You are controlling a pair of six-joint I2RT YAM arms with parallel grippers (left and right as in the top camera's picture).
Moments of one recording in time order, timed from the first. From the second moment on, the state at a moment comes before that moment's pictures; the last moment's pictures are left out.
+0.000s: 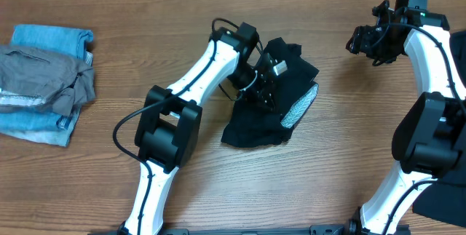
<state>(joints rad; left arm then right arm) -0.51 2.32 1.91 -1.21 0.90 0.13 -0.21 2.09 1.78 -0.94 -0.27 0.04</state>
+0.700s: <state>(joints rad) -0.57 2.30 1.57 -0.74 1.16 -0.15 -0.21 2.09 1.78 -0.94 -0.27 0.04</state>
